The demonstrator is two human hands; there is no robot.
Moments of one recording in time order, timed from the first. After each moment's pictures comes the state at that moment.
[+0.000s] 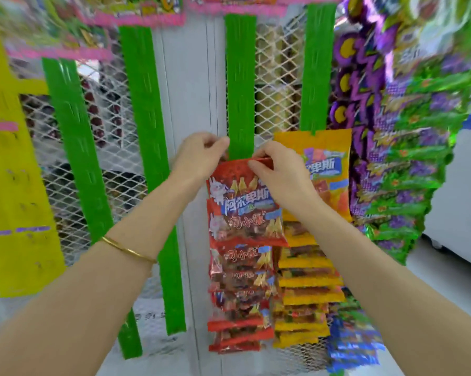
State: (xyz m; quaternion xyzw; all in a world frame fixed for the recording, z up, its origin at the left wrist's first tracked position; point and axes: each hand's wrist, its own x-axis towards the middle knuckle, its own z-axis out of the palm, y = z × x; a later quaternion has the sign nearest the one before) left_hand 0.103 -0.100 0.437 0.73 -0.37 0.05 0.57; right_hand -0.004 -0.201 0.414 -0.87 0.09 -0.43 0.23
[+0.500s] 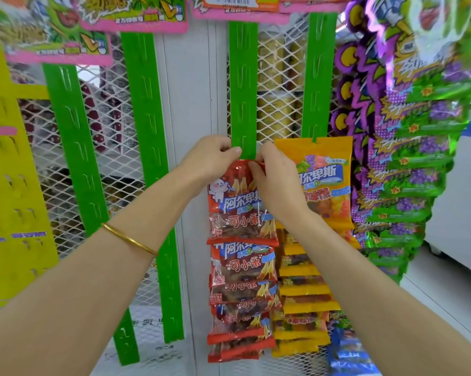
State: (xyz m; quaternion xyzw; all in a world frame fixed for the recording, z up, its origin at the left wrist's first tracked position) left_hand 0.097 -0.103 0.451 0.78 -0.43 0.03 0.45; right_hand 0.016 -0.202 0.405 -0.85 0.09 -0.50 0.16
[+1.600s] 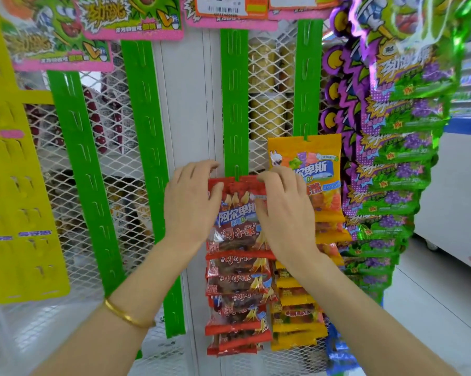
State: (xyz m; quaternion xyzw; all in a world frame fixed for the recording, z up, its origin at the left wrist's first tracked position) left_hand 0.085 -0.076 0.379 0.77 -0.40 0.32 0.37; right_hand -0.023 -0.179 0.362 -0.82 0.16 -0.54 -0.03
